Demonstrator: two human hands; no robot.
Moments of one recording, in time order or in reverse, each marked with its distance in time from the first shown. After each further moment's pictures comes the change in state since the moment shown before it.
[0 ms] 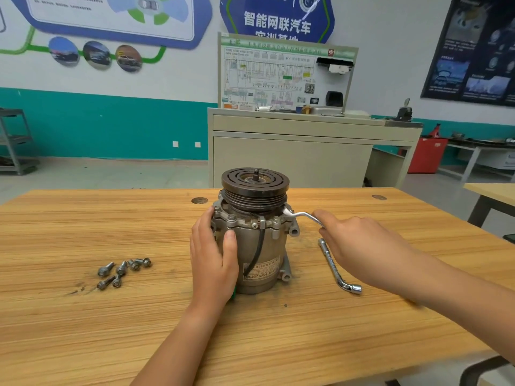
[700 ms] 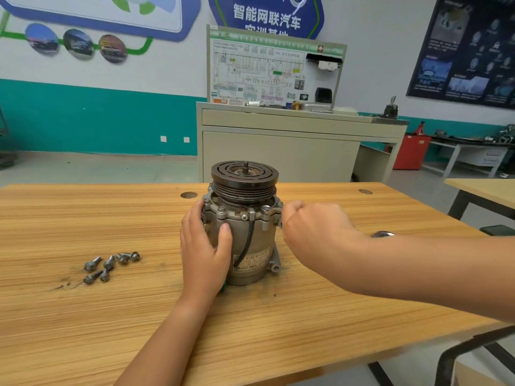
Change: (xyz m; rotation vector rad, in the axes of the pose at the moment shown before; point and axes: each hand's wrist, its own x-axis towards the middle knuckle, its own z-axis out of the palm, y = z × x) left_hand -0.001 0.008 -0.003 0.006 -0.019 -0.010; right_hand 0.013 -0.059 -0.035 -0.610 -0.350 -0.092
